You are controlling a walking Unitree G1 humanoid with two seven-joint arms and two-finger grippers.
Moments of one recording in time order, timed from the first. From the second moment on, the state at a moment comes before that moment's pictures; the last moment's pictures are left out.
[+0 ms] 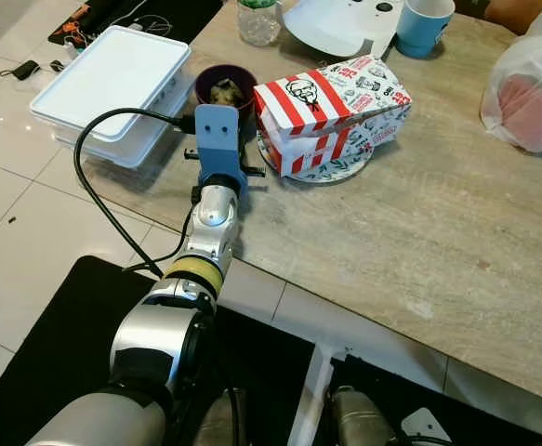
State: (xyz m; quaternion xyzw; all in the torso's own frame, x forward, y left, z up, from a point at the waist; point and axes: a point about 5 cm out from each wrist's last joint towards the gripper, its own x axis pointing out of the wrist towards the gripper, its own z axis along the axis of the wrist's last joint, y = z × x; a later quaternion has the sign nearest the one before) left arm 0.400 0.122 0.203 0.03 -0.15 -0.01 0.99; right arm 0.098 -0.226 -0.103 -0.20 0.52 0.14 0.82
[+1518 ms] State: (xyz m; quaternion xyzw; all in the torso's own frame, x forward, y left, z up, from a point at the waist) left arm 0.364 0.074 0.286 0.01 -0.36 -0.18 0.92; right arm 0.107 -0.215 -0.107 -0.19 0.55 0.13 0.80
